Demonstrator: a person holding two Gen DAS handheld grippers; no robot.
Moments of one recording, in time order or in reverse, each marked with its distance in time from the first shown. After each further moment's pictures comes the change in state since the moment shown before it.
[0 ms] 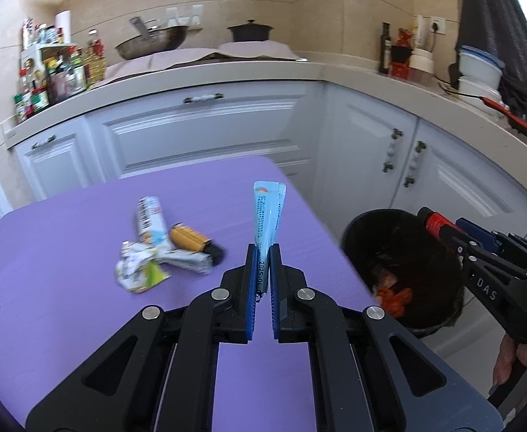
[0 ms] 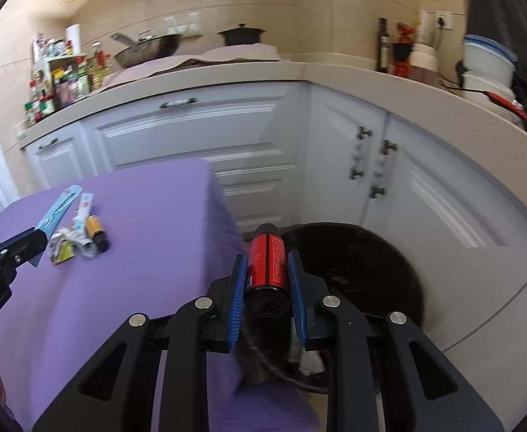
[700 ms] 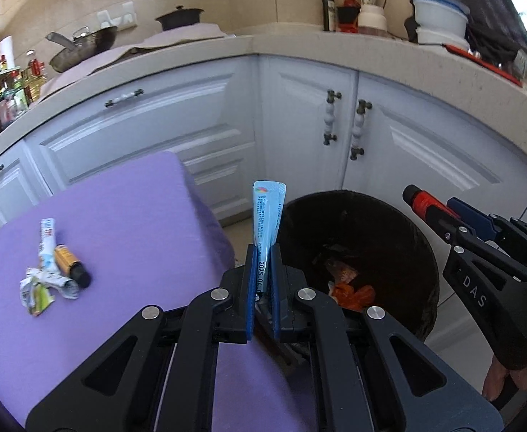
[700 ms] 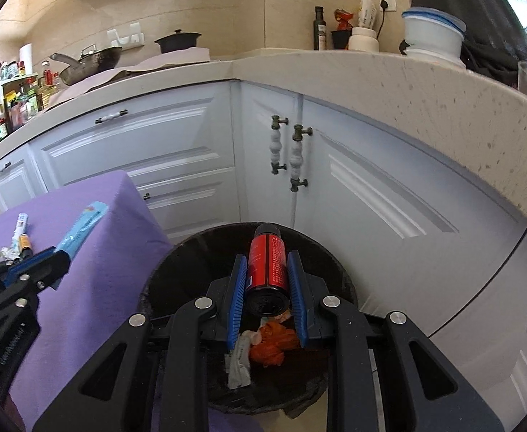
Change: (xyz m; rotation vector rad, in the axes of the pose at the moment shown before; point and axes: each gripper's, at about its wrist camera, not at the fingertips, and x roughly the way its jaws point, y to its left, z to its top) left arm 0.075 -0.124 0.002 0.132 0.075 -0.069; right arm 0.029 -0.085 -0.008 0.084 -0.007 -0.117
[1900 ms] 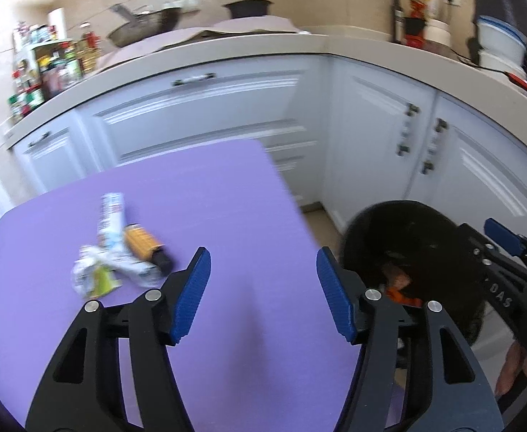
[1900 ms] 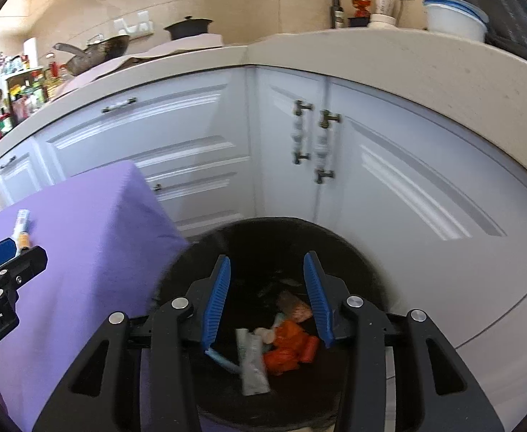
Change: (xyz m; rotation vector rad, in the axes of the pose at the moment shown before) left arm -0.019 0.086 -0.009 -0.145 0.013 0.183; right arm 0.024 0.033 0.006 -0.020 0.036 0.085
